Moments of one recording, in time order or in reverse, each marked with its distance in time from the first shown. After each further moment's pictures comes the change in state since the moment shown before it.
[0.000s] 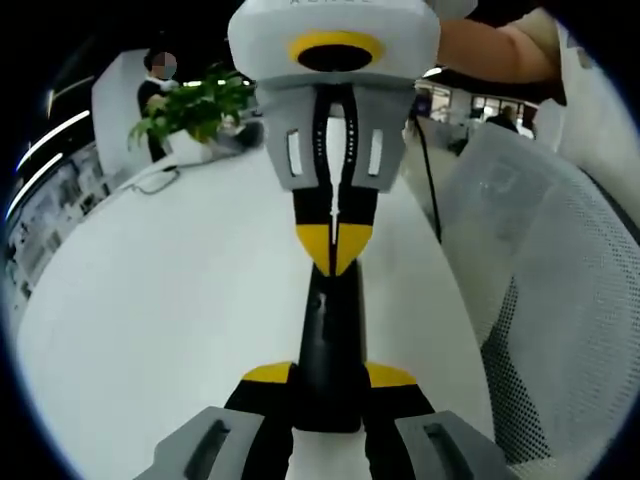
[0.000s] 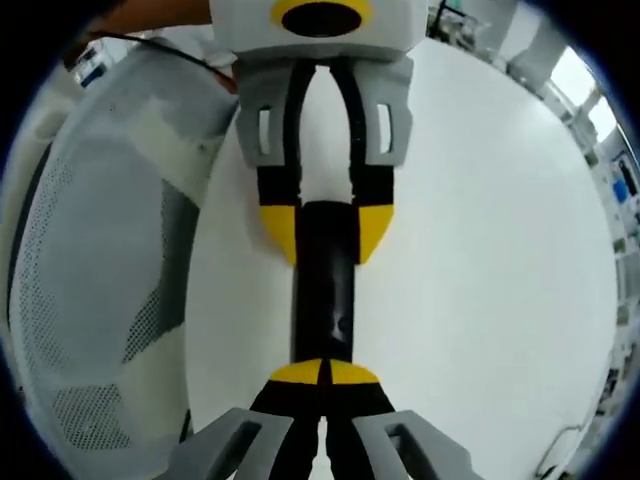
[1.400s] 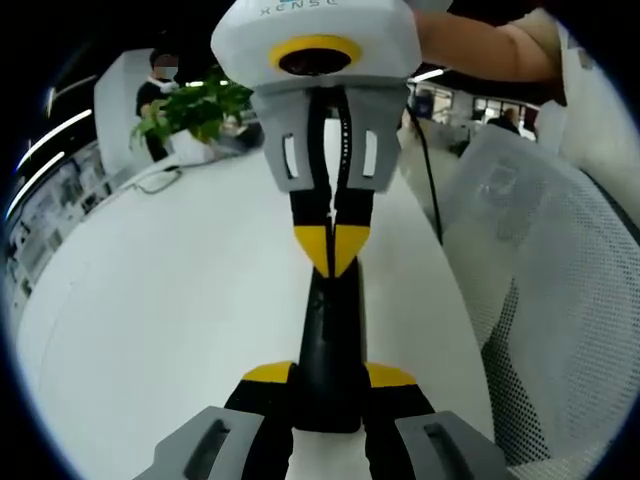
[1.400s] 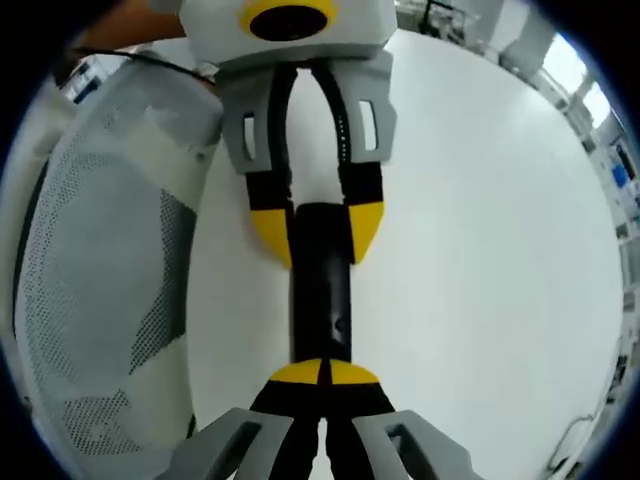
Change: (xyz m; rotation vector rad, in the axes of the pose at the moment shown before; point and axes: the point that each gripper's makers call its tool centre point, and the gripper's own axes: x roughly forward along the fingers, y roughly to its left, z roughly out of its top) left arm -0.001 -0.003 0.002 -0.004 -0.006 0.004; right arm -0.002 0.001 0.001 0.051 -0.022 0.022
